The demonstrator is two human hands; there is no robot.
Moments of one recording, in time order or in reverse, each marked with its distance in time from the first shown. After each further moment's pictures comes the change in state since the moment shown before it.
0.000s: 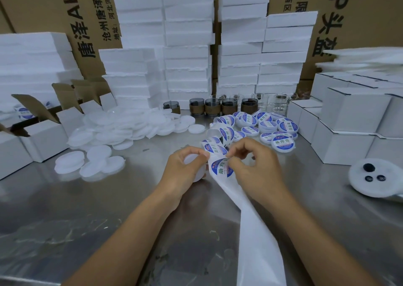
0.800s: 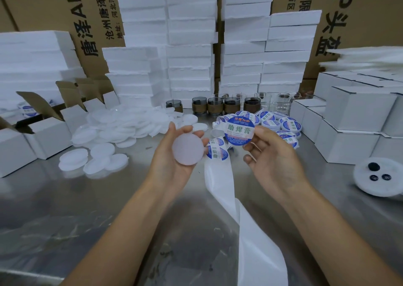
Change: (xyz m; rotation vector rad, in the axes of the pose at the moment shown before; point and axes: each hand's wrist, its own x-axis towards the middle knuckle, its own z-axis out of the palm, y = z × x) left_hand 0.004 0.023 -0.015 -0.758 -0.077 -0.117; right_hand 0.012 -0.015 -0.013 0.988 0.015 0.480
